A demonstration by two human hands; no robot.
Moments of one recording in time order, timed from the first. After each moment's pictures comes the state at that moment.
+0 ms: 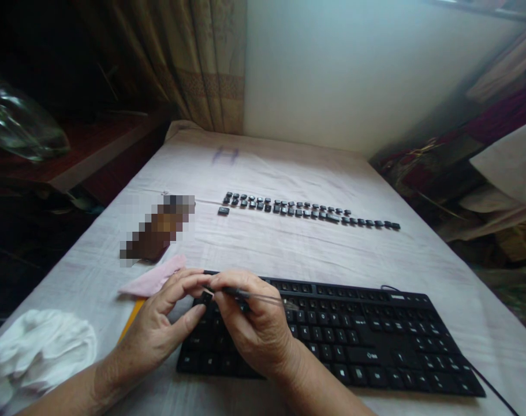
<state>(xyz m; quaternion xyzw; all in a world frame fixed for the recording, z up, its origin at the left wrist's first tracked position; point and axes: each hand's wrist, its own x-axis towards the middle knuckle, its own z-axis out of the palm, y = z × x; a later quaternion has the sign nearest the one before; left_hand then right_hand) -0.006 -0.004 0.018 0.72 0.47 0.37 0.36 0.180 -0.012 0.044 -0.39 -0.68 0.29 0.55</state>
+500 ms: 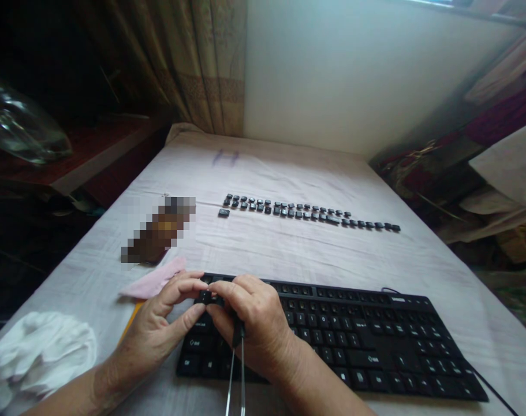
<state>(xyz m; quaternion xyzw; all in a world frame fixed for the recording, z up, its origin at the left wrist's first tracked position) -0.006 -0.006 0.015 0.70 0.48 0.39 0.36 0.187 -0.009 0.043 -0.41 -0.80 0.14 0.41</state>
